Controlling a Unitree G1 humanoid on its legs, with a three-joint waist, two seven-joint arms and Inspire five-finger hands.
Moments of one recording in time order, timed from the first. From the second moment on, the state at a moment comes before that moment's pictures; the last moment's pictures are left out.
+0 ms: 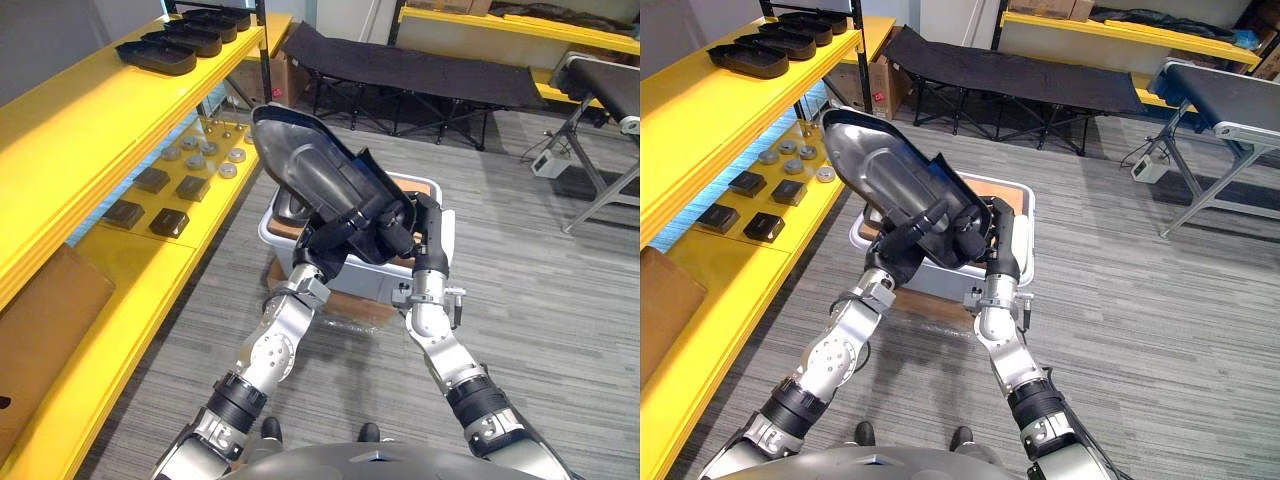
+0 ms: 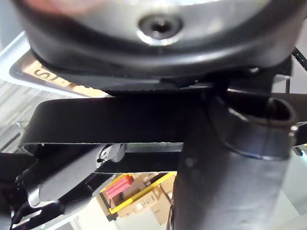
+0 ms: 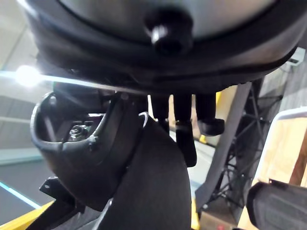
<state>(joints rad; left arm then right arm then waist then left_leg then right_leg) -0.21 0.09 -0.46 0.08 -1.05 -0.07 0.14 -0.21 -0.15 0.30 0.36 -0.18 -0.28 -0.61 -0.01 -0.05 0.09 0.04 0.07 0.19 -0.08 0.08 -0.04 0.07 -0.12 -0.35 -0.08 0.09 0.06</state>
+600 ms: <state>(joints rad) -0.21 0.09 -0.45 0.17 -0.97 -0.27 0.33 -0.19 -0.11 0.38 0.34 -0.23 -0.35 -0.68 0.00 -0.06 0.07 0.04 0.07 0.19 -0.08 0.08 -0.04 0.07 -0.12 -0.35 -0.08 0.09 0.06</state>
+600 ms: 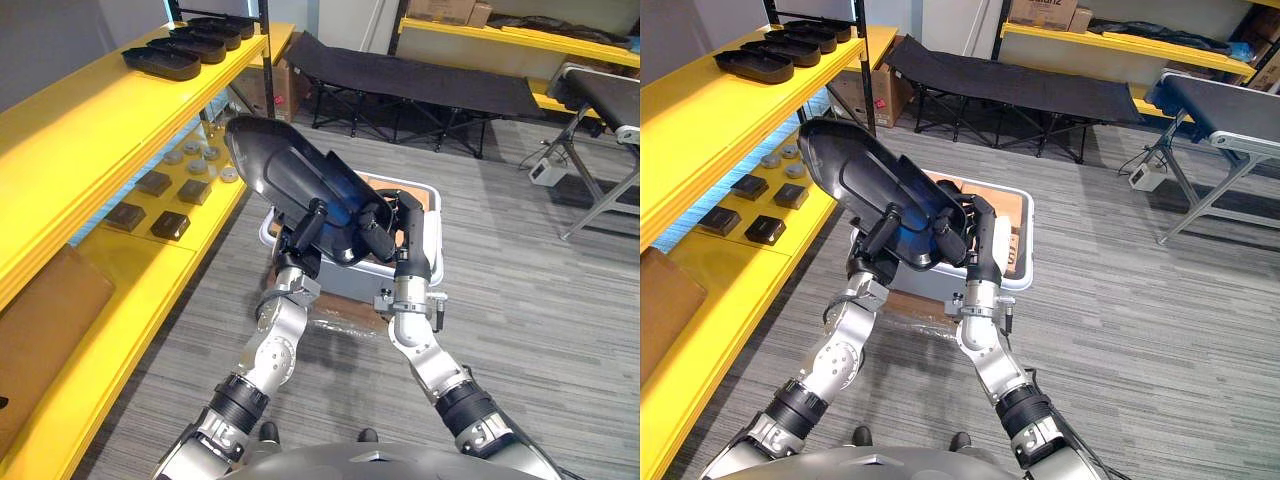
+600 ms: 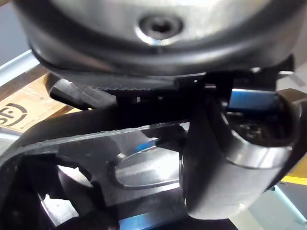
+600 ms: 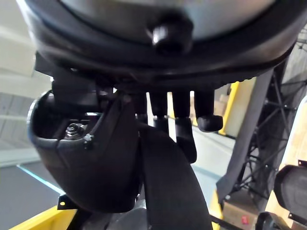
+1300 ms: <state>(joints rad) -0.15 0.00 -0.35 -0.01 -0.46 -0.32 0.52 -0.07 -0.06 0.40 0.11 0.02 -0.42 -0.48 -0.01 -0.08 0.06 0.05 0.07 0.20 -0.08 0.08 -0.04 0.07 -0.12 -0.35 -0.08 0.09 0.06</state>
